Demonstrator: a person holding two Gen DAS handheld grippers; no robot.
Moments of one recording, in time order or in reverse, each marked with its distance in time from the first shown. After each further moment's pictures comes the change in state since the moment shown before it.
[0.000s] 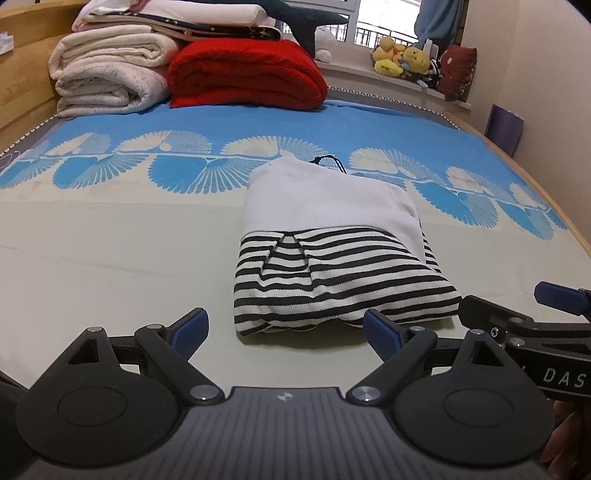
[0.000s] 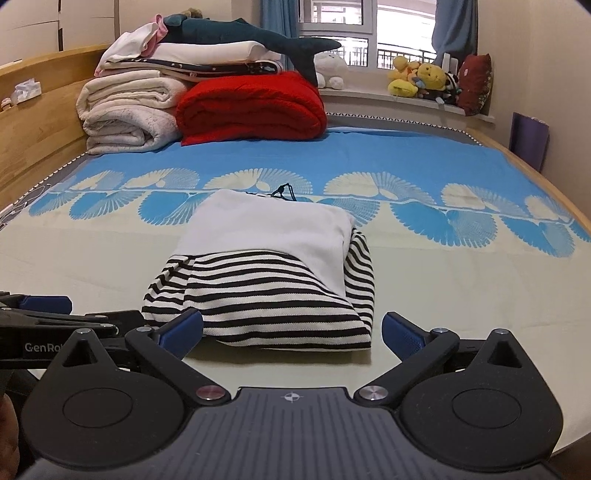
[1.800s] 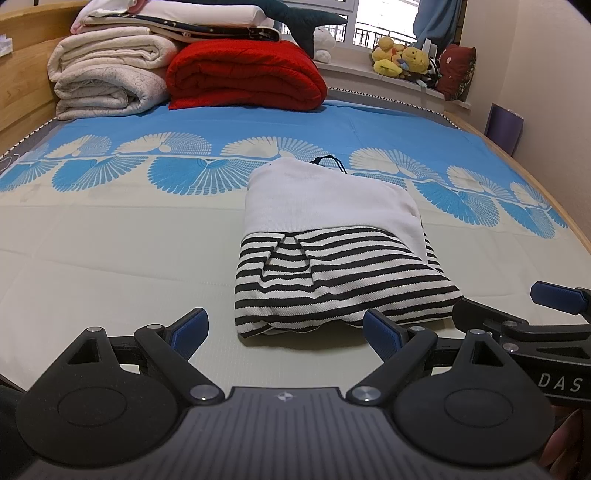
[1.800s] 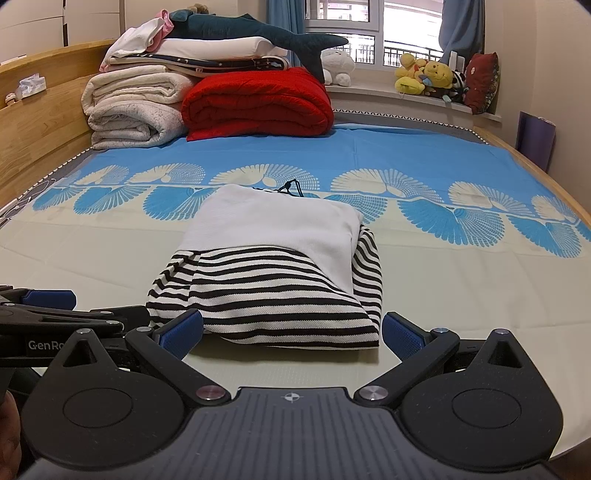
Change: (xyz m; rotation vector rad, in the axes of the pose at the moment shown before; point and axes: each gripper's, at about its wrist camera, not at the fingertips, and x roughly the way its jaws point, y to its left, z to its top) left arm -0.001 0.000 -0.001 0.011 -0.006 0.001; right arm 0.004 0.002 -0.002 -0.013 0.006 0.016
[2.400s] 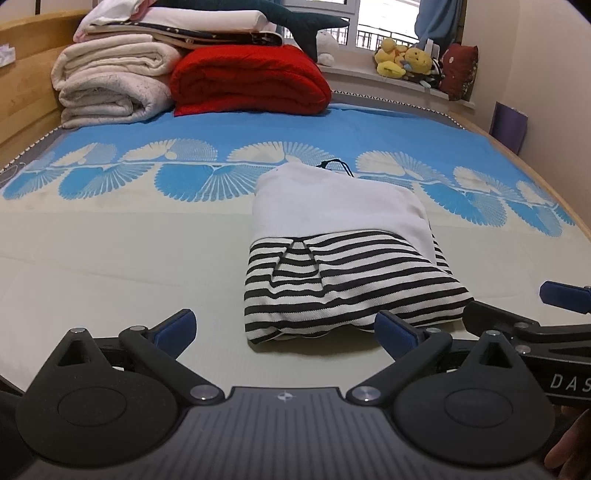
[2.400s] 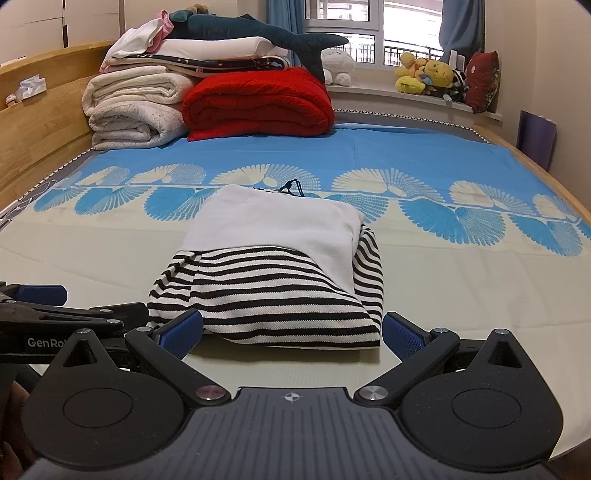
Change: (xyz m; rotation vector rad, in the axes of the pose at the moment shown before) left arm 0.002 0.000 0.001 0.018 -0.015 0.031; right arm 0.001 0.001 -0.002 0.000 0.001 0.002
